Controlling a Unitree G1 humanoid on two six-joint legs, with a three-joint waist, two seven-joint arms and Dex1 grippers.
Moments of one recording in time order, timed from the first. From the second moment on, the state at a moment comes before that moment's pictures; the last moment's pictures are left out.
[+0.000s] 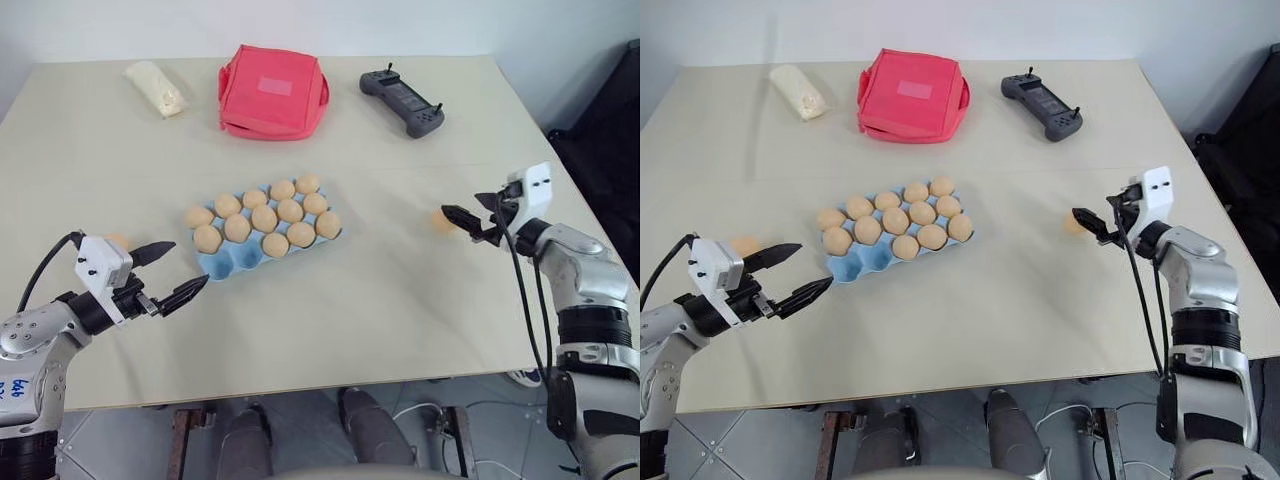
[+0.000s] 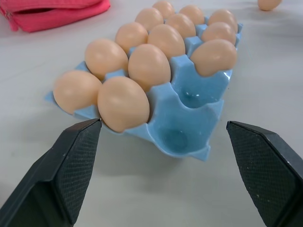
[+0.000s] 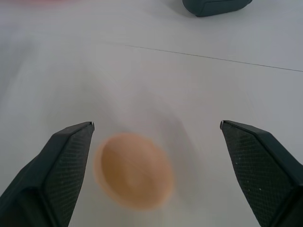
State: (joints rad) left arm 0.04 0.72 0.40 -0.19 -0.48 0.28 -0.81; right arm -0.69 -0.59 -0.20 0.57 0.31 0.38 0.74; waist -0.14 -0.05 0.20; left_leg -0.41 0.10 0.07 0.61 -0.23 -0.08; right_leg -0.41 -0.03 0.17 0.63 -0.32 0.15
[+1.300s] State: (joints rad) left arm 0.14 0.70 0.48 -0.26 -0.49 0.28 -0.75; right arm -0.75 -0.15 0.29 -0.09 0.35 0.67 0.73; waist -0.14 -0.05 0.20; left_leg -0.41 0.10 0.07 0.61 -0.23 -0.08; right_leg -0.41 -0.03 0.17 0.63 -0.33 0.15
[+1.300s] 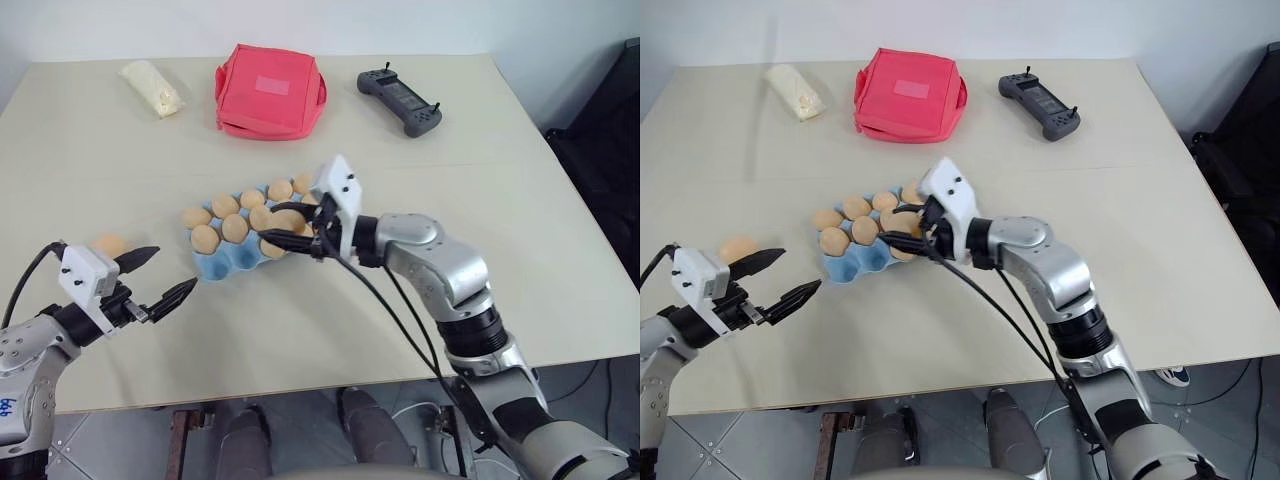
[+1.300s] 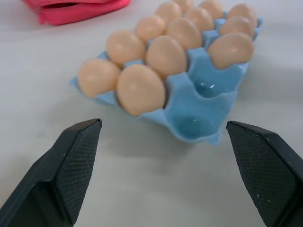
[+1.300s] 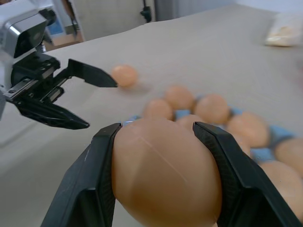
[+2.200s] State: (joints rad) left arm 0.16 0.68 0.49 -0.30 -0.49 0.28 -0.73; right arm -0.84 0.08 0.39 0.21 0.16 0.45 0.65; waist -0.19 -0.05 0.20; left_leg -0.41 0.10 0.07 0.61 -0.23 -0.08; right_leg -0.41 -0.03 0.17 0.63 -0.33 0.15
